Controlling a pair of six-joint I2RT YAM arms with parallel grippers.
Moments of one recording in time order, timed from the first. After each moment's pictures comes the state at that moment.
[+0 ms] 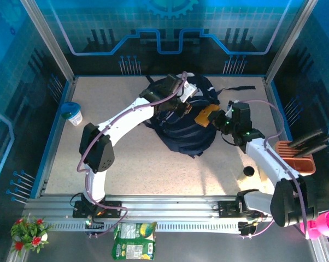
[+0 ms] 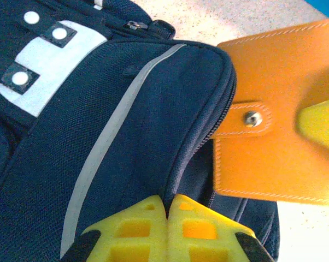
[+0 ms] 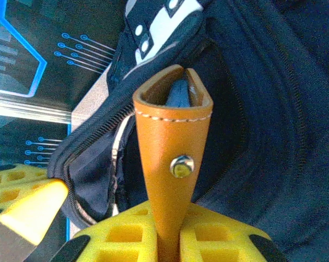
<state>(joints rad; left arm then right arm) -0.65 1.97 1.85 -0.65 0.20 -0.01 0.19 1.23 0.78 -0.10 -0.32 0.91</state>
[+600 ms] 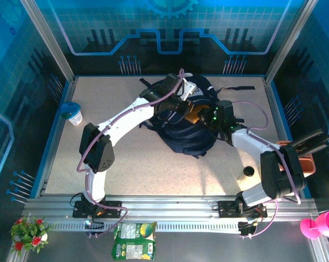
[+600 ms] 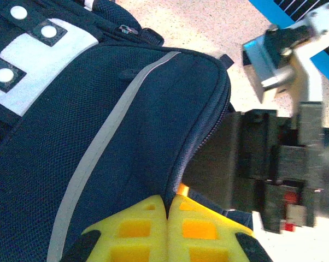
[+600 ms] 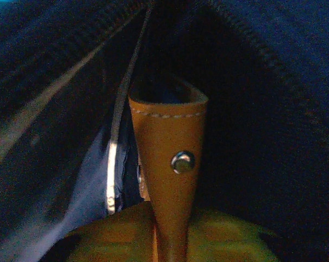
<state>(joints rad) -0.65 1.97 1.85 -0.62 0.23 -0.15 0.29 1.54 0.86 0.12 -0.20 1.20</state>
